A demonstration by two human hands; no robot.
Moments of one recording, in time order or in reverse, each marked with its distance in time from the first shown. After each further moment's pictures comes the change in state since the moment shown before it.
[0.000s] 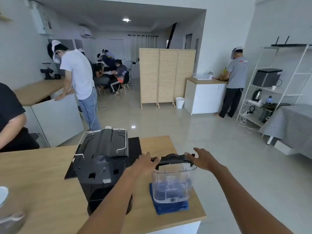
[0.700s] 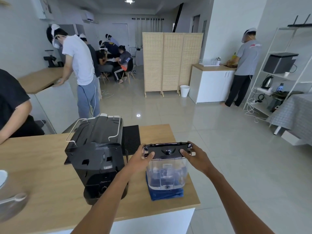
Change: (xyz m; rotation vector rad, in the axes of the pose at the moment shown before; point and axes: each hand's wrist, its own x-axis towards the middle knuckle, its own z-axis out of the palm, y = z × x) left_hand -0.014 -0.010 0.040 -0.473 0.151 -0.020; right_hand -0.007 0.037 0.046 0.511 0.062 -0.115
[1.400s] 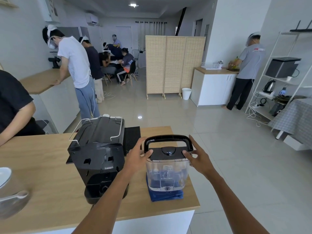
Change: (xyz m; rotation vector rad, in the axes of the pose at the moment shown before) left_hand -0.004 0.000 -0.008 0.057 0.195 0.265; right_hand -0.001 0.005 -0.001 0.061 0.054 -0.139
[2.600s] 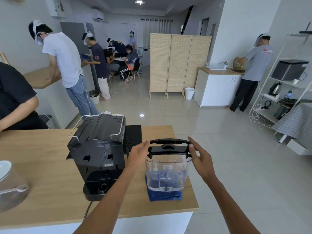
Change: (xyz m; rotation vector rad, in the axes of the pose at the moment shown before) left_hand 0.001 0.024 0.011 -0.239 0.121 -0.351; right_hand -0.013 -0.019 0.000 0.029 0.191 -0.101
